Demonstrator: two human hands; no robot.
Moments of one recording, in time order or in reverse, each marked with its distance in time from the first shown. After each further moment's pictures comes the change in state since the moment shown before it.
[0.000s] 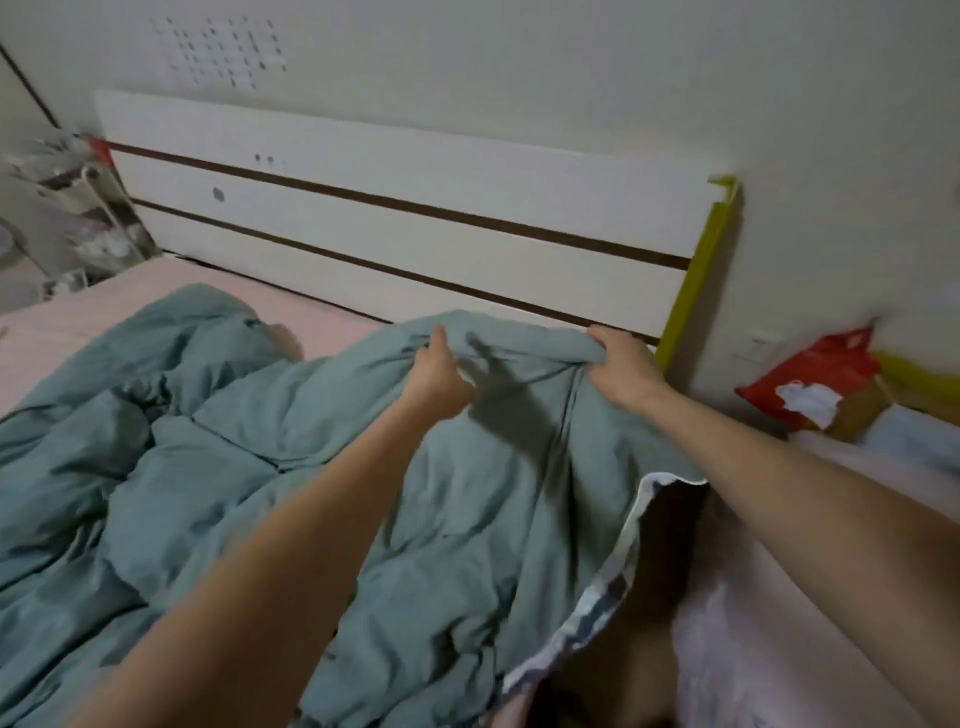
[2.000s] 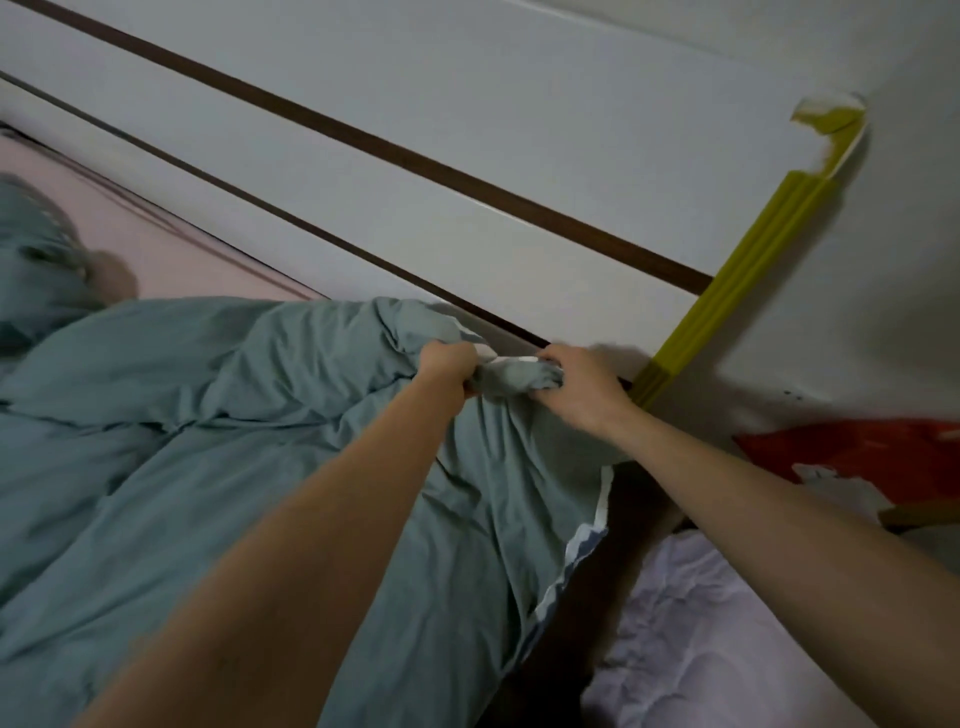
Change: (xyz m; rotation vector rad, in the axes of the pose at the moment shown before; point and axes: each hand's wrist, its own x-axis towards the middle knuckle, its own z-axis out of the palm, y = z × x) left_hand 0.343 0.087 0.245 -0.783 0.004 -0.579; right_hand 0.293 0.221 0.070 -0.049 -0.384 -0.028
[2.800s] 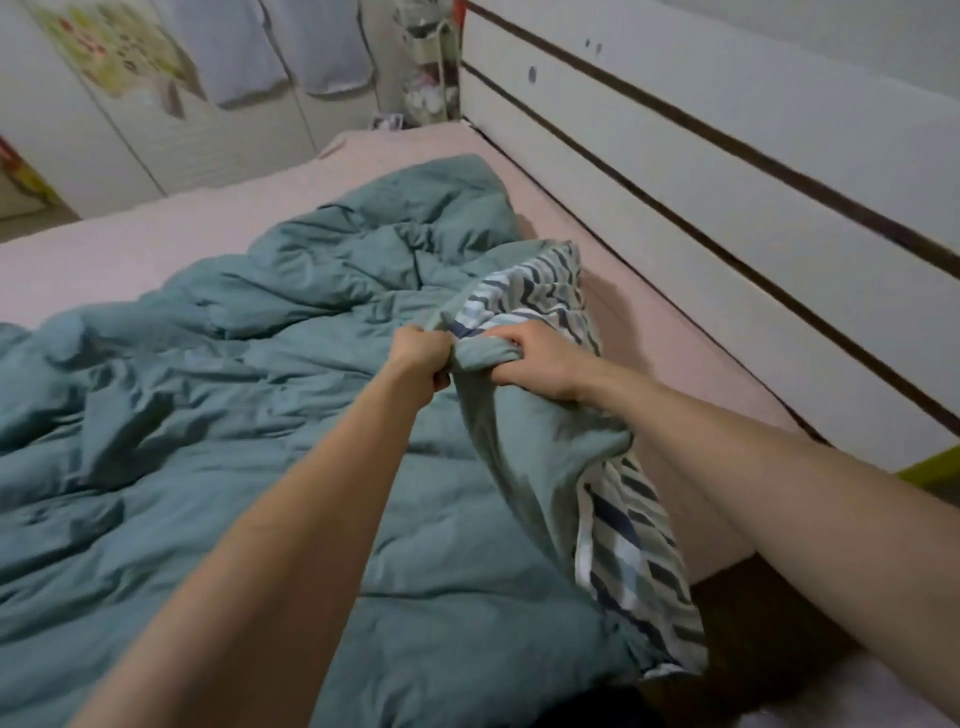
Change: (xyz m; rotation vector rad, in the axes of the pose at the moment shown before) left_hand -0.337 -0.139 -0.503 -0.183 0.537 0.211; right_hand -0.316 -0.443 0.176 0.073 -0.465 -0.831
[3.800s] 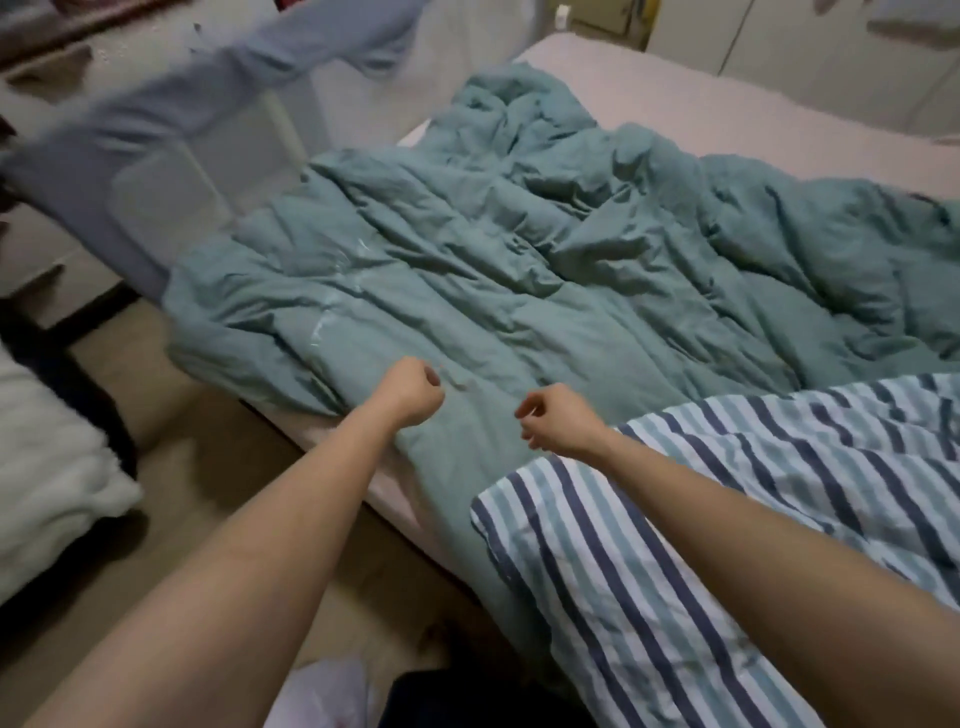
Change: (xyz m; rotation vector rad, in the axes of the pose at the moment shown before) left_hand -0.183 -0.329 -0.408 0.294 0.591 -0.354; right_hand 0.015 -0.209 0.434 -0.238 -0.784 -0.197
